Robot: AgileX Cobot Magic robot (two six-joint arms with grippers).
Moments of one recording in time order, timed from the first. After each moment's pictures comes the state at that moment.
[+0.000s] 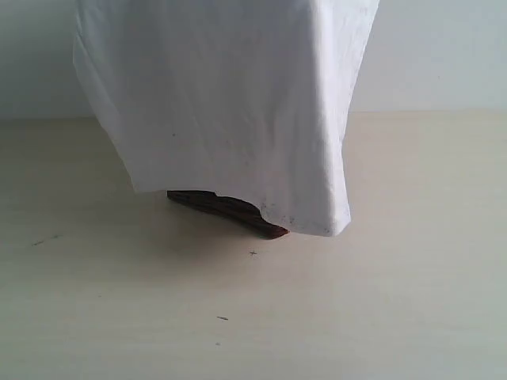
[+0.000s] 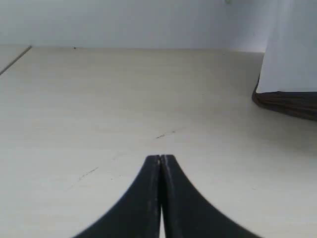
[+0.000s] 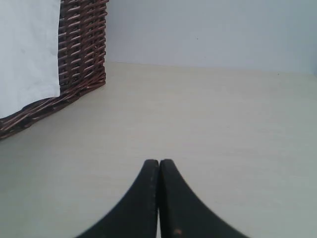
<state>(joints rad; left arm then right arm) -0.06 0.01 0.00 0.12 0.37 -0.17 0.01 0.01 0.00 0.00 0.35 -0.05</state>
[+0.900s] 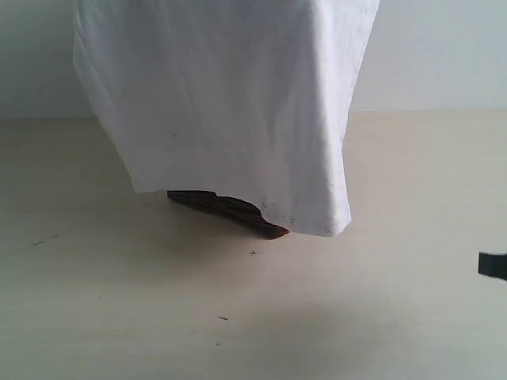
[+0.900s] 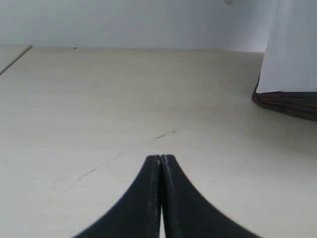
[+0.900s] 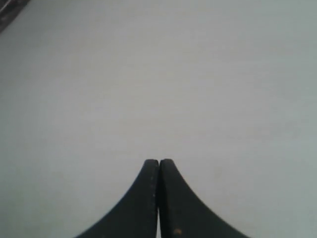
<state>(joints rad) -0.06 0.01 0.00 0.12 0.37 -0.17 0.02 1.10 -0.23 0.14 0.00 0.00</state>
